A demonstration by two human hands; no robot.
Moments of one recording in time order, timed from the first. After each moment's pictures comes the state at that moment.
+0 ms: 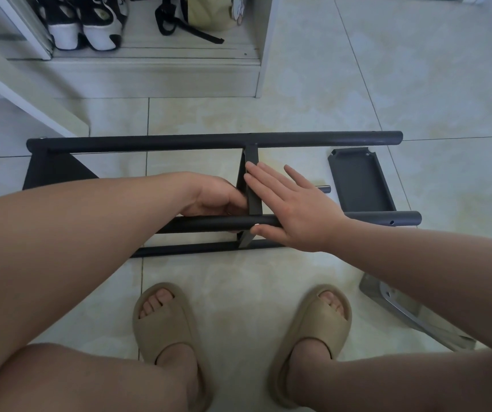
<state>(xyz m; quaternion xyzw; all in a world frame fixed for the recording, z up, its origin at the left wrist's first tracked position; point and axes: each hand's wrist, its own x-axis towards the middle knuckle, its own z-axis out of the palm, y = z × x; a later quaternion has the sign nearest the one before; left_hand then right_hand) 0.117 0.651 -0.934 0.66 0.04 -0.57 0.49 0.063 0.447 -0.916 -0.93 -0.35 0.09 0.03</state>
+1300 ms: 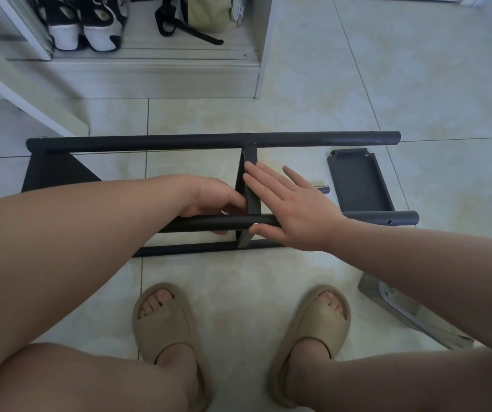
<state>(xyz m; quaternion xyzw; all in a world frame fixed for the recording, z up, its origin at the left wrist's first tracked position) 0.118 0.656 -0.939 0.68 0.04 -0.57 0.46 0.064 0.449 -0.917 -0.93 -0.35 0.09 0.03</state>
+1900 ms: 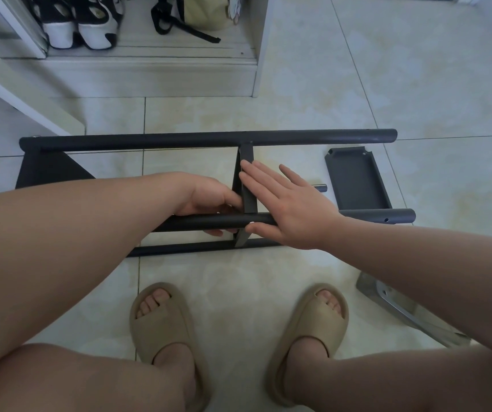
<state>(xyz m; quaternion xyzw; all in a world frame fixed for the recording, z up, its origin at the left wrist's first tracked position) 0.120 0.655 -0.936 0.67 0.05 -0.60 0.43 0.065 0.448 -0.921 -0.93 -0.35 0.08 0.04</state>
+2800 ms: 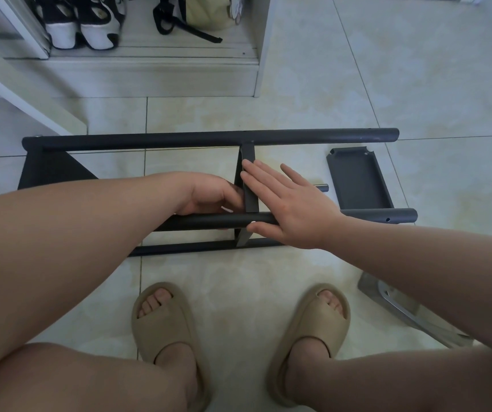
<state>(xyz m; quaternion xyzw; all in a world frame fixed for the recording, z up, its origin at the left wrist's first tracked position) 0.121 0.658 -0.937 0.64 0.03 -0.58 0.50 0.066 0.449 -0.918 -0.93 -0.35 0.08 0.03</state>
